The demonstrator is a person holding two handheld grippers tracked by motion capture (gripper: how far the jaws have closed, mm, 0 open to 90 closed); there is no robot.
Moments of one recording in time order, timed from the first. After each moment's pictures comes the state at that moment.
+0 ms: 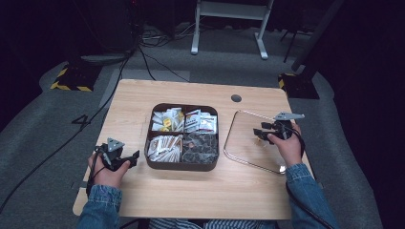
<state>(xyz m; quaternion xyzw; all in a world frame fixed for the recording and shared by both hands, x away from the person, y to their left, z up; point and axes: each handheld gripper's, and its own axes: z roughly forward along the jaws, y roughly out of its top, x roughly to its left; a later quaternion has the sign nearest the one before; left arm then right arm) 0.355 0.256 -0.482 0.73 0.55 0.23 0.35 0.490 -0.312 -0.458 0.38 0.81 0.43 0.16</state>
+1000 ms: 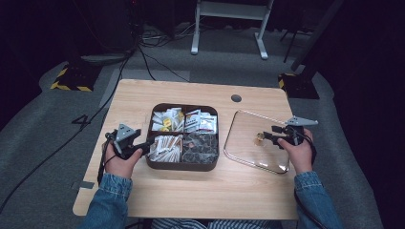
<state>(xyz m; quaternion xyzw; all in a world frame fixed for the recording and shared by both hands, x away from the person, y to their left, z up) 0.373 0.215 -0.439 0.72 0.48 0.22 0.45 0.463 -0.340 -0.450 0.40 0.79 0.42 0.18</state>
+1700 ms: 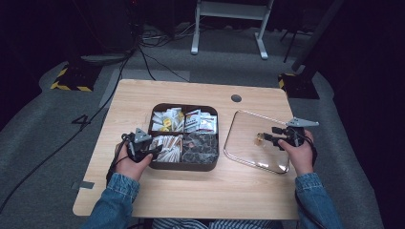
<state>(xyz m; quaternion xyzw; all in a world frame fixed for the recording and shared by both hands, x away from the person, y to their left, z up) 0.378 0.192 -0.457 0.79 0.45 0.18 0.37 0.460 -0.341 -0.450 0.40 0.79 0.43 0.17</state>
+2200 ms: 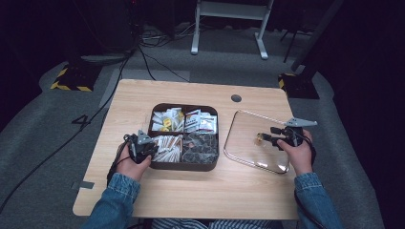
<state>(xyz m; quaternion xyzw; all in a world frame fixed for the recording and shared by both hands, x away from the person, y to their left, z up) 0.381 0.192 -0.464 0.81 0.44 0.19 0.33 0.461 -0.338 -0.451 0.40 0.79 0.43 0.17</state>
